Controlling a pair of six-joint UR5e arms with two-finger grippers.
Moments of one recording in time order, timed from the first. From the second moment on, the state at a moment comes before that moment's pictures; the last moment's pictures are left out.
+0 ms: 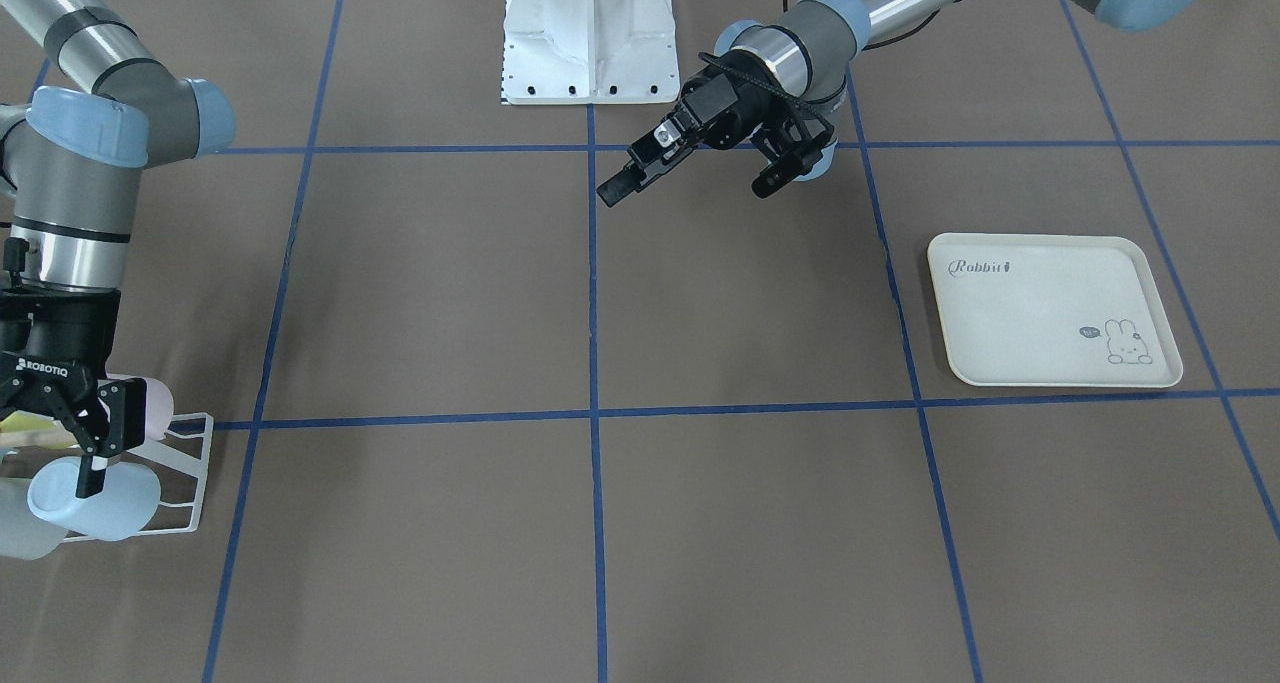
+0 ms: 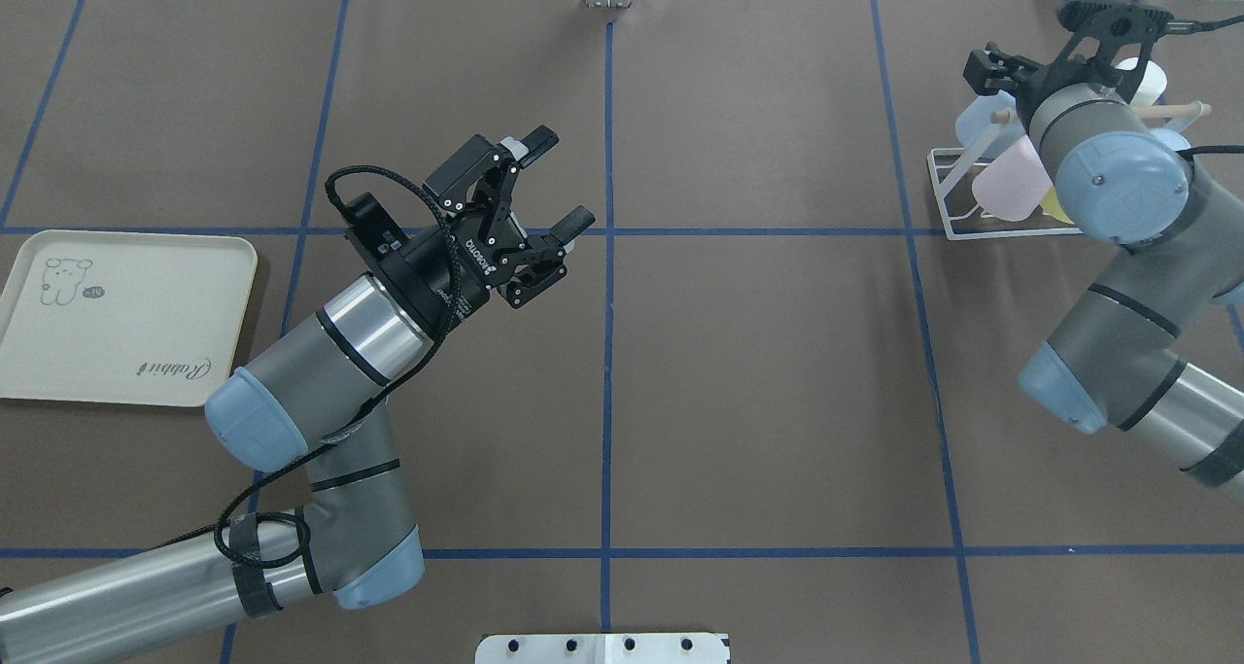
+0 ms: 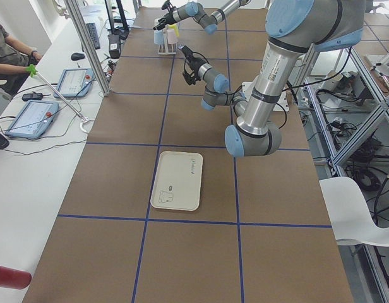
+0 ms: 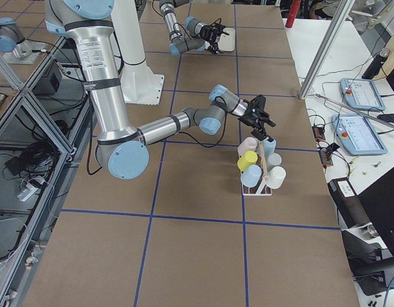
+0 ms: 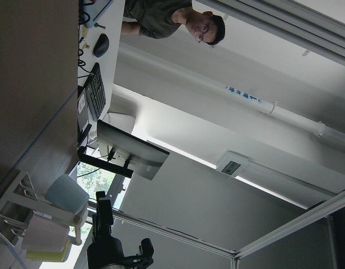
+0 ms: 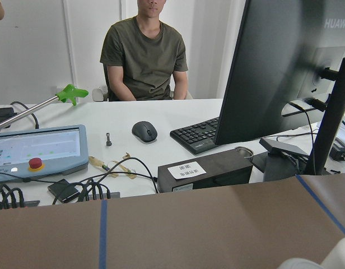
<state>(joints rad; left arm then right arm) -0.40 -2.15 -1.47 -3.37 -1.13 -2.20 0.84 -1.35 1.66 -0.91 1.12 1.11</state>
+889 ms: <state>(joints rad) -0.64 -2.02 -1.77 -2.86 -1.44 -1.93 1.13 -1.38 1.97 -1.32 1.74 0.89</state>
